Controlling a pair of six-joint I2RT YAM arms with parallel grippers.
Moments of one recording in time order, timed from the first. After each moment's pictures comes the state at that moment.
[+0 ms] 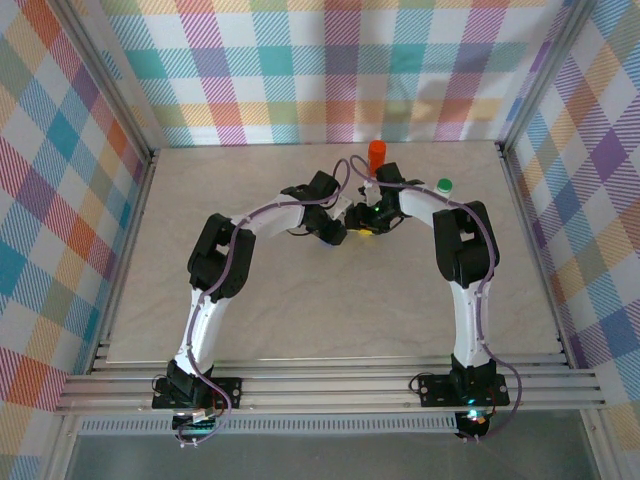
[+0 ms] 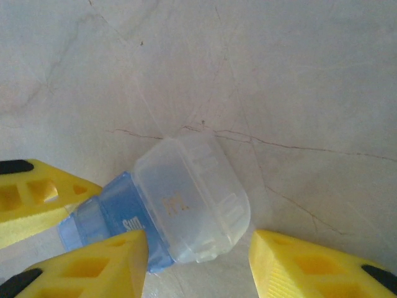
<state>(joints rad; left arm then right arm) -0.59 2.23 1.74 -0.63 0.22 0.08 0.33 2.20 1.59 -0.59 -0.54 0.28</state>
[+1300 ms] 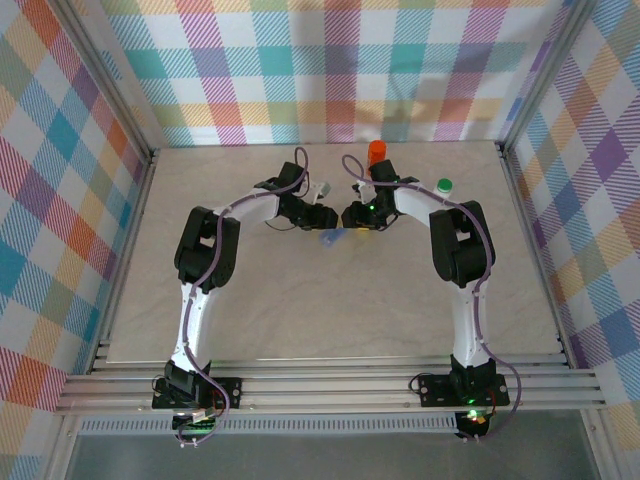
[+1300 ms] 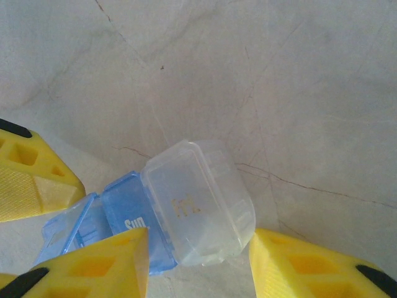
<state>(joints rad) -0.41 2.25 1.69 -0.49 0.65 -0.25 0.35 2.22 1.64 -0.61 -0.48 0.20</state>
